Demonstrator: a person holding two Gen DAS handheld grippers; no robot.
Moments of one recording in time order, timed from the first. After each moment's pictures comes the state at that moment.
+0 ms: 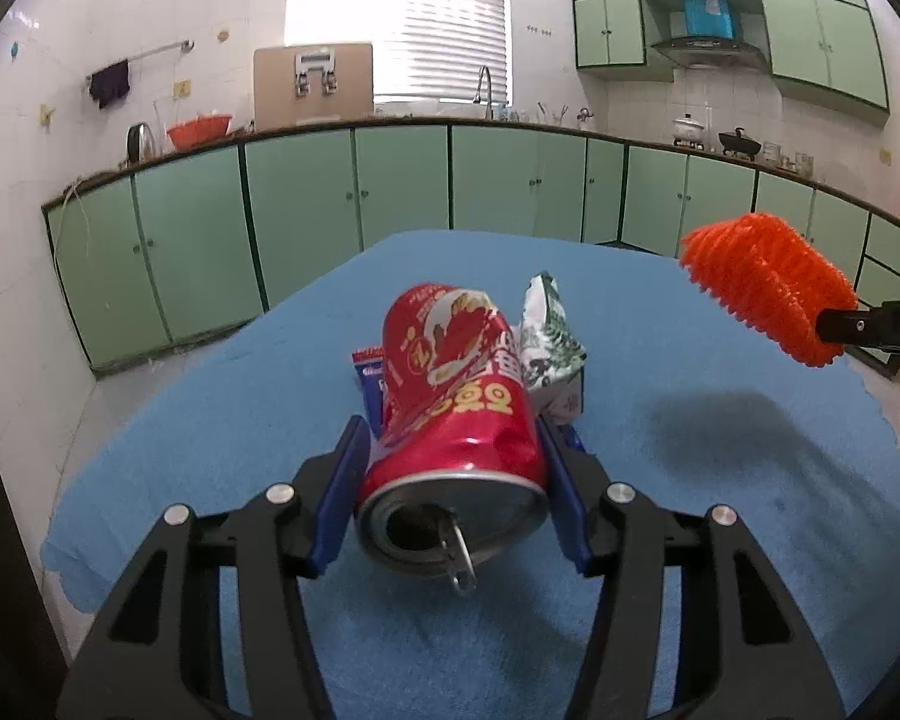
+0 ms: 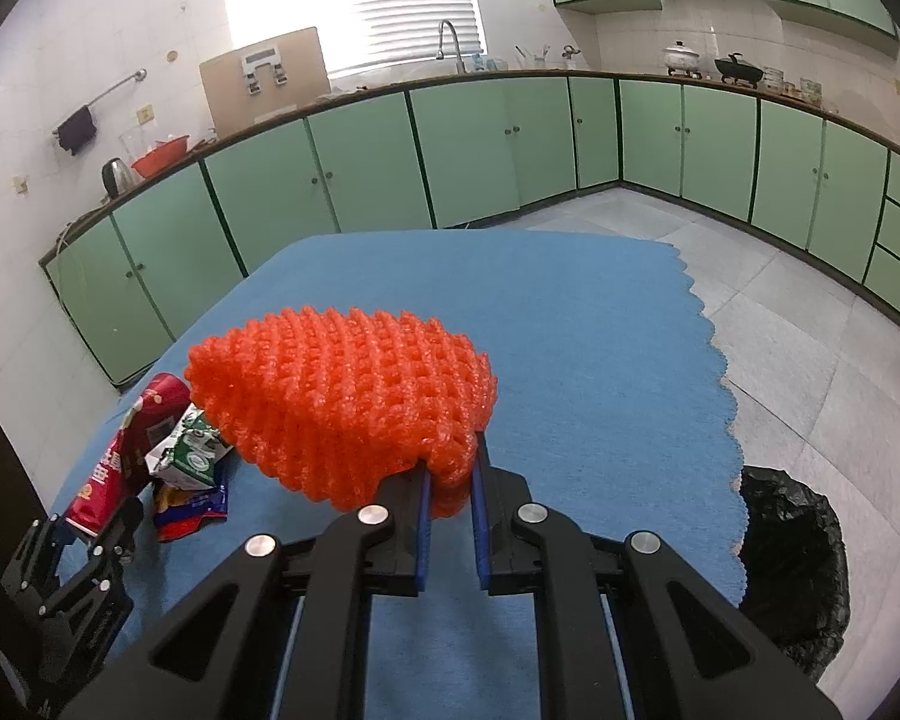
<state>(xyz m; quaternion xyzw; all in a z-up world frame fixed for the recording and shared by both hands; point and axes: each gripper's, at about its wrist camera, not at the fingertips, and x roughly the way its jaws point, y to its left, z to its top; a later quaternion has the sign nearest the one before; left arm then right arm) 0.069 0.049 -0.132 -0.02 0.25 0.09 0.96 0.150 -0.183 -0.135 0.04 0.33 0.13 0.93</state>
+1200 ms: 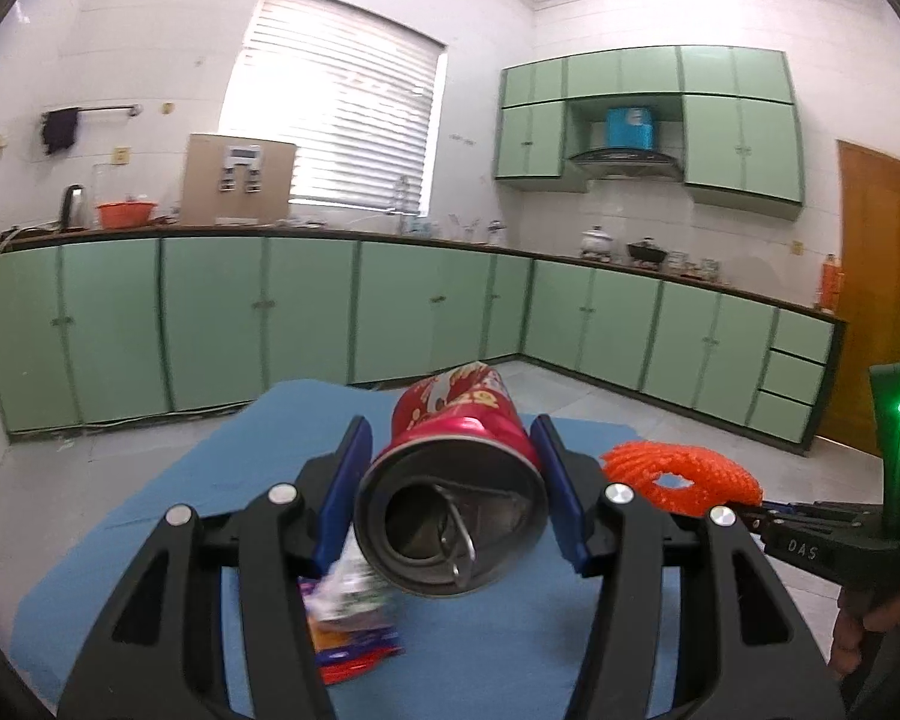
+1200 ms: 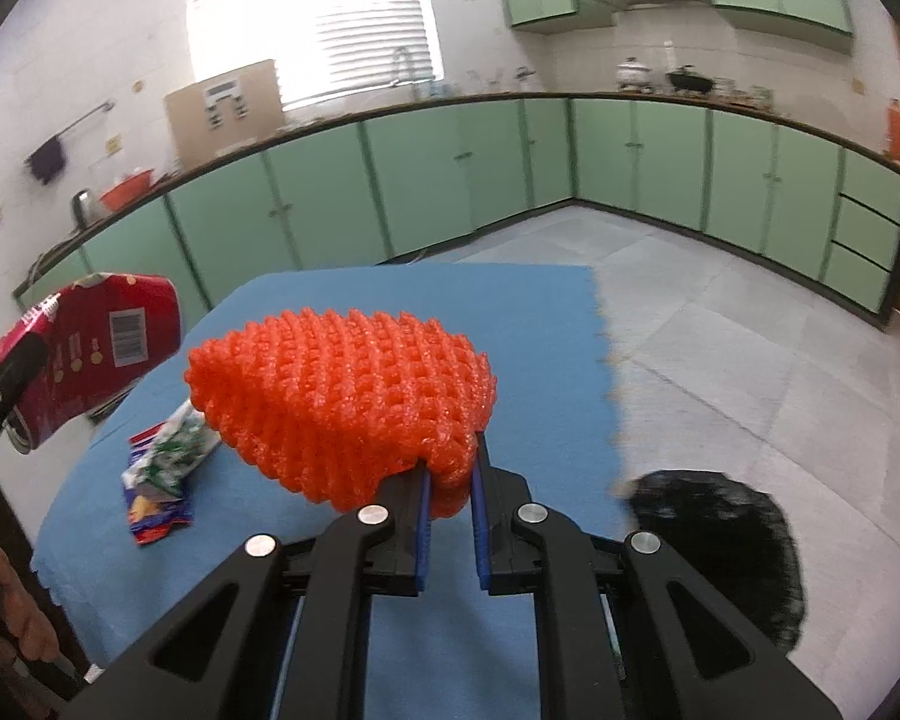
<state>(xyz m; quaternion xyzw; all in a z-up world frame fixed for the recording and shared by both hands) 0.079 -0.026 -0.028 -0.05 0.12 -0.03 0.99 0.126 -0.256 -0.112 0.06 0.30 0.07 0.95</state>
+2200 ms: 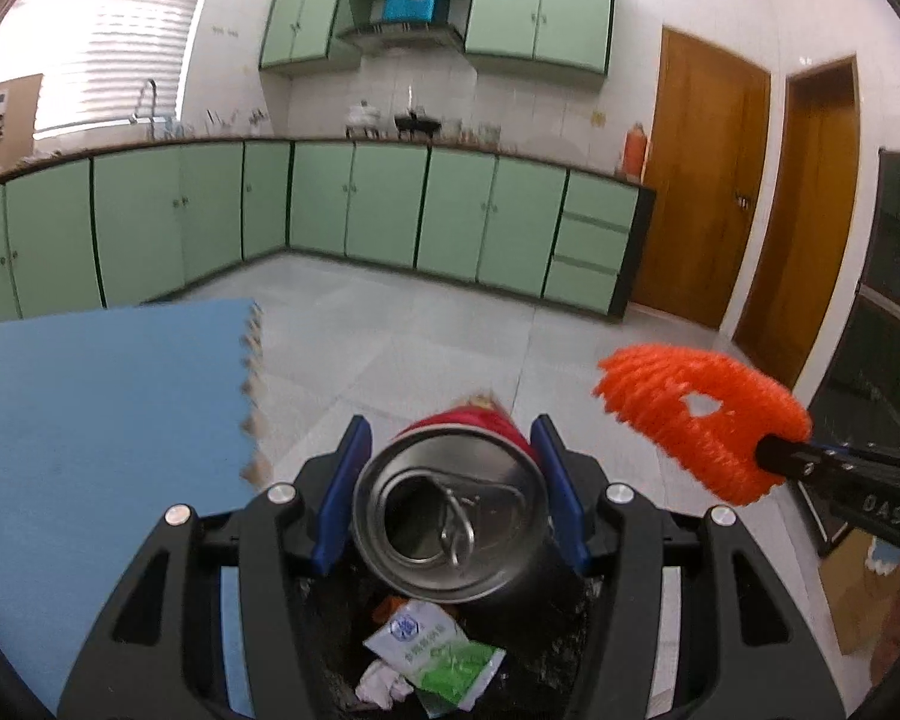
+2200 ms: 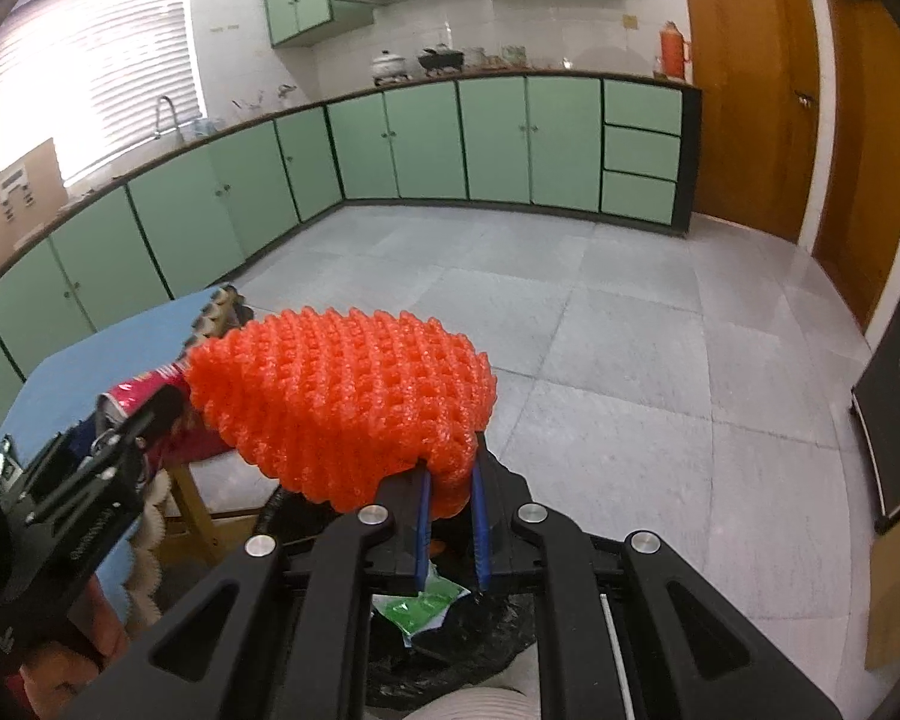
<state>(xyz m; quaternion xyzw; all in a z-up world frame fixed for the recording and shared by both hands) 0.148 -0.329 -0.136 0.00 0.25 -0.28 0.93 0.043 -0.500 -0.141 0.13 0.32 -0.16 0.92</state>
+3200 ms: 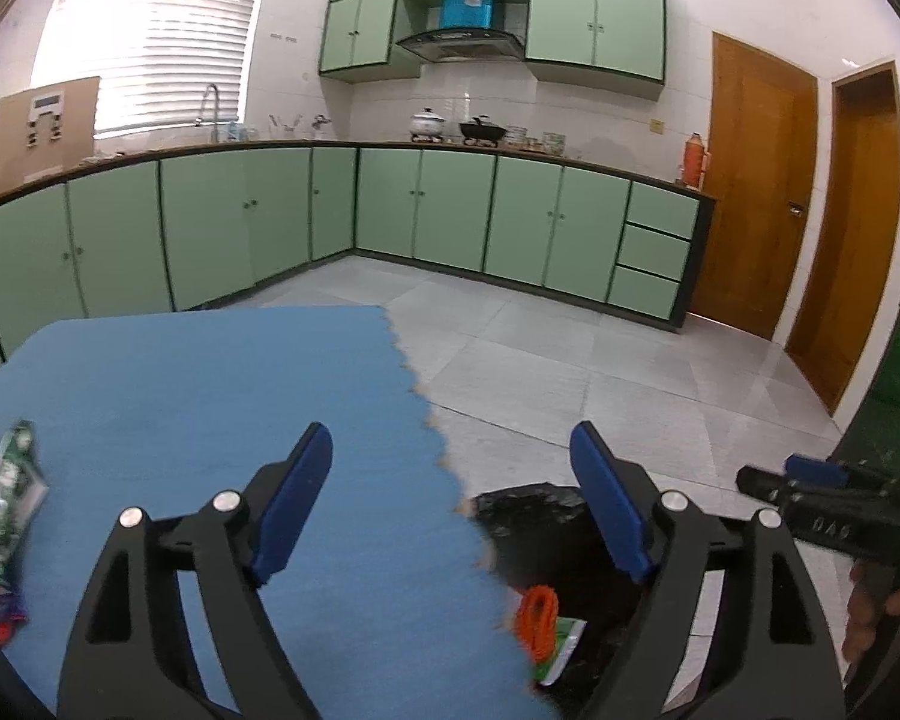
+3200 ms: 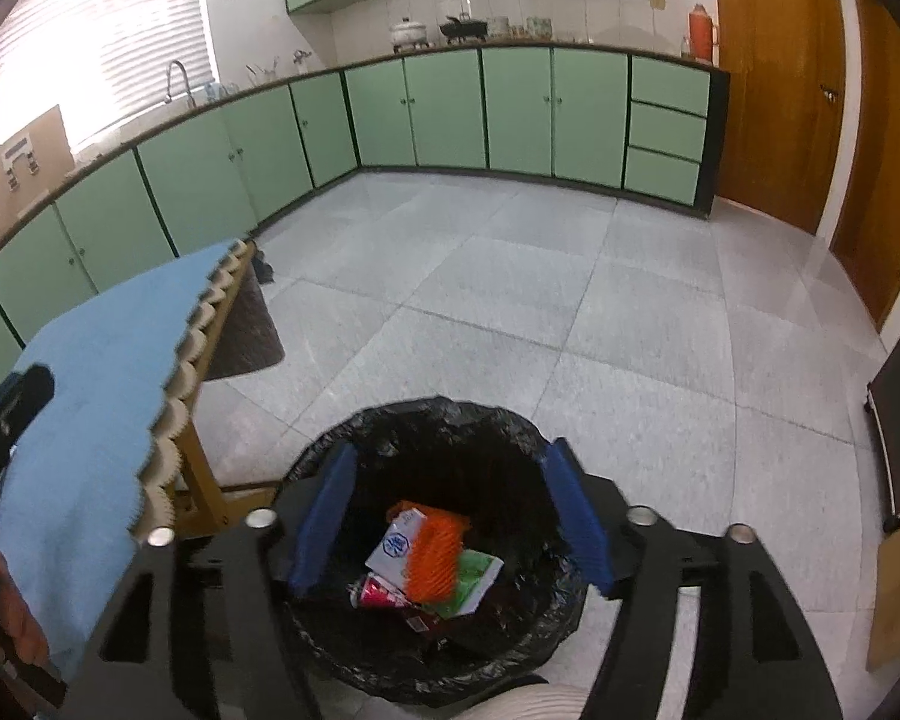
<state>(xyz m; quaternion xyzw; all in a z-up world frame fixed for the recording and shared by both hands) 0.151 -0.219 -0.099 0.00 0.24 -0.20 0.95 0.073 -0.459 -0.158 0.12 0.35 -0.14 0.92</state>
